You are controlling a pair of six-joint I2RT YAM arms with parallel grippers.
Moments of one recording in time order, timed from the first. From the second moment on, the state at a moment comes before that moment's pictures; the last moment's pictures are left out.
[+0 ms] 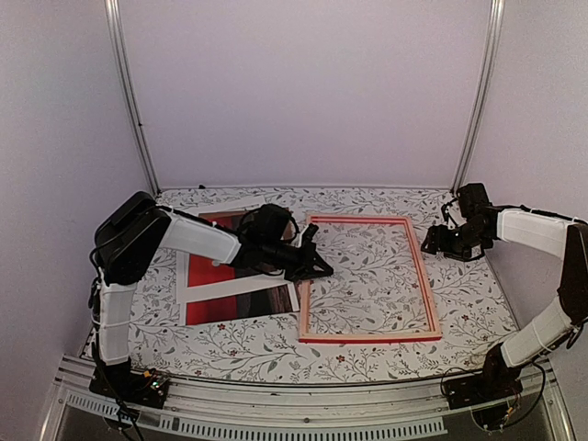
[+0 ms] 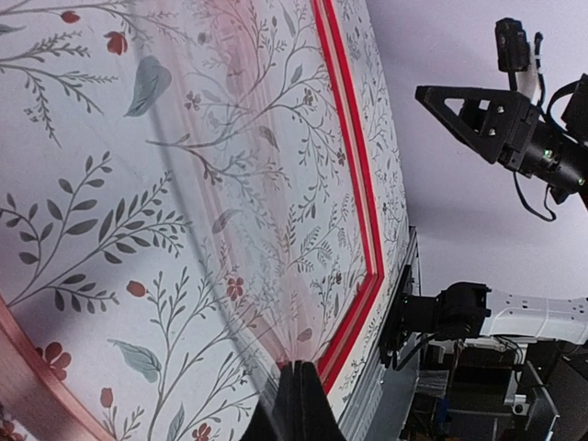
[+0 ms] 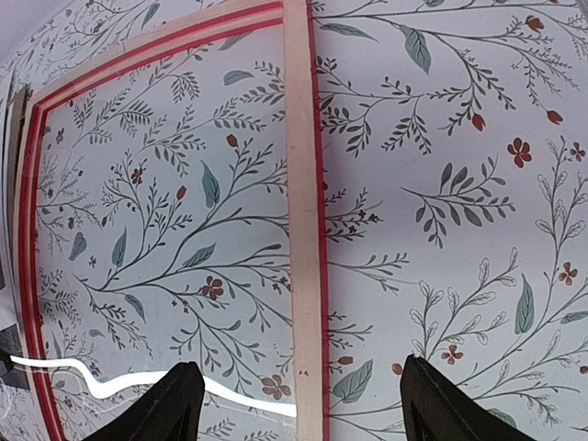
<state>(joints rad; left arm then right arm) -0.79 2.13 1.30 0.22 0.65 -0.89 0.13 1.46 0.92 -0.47 -0.14 0.28</state>
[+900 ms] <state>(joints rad) -0.79 2.12 1.24 0.34 0.71 -0.99 0.13 1.46 0.92 -0.47 -0.14 0.28</state>
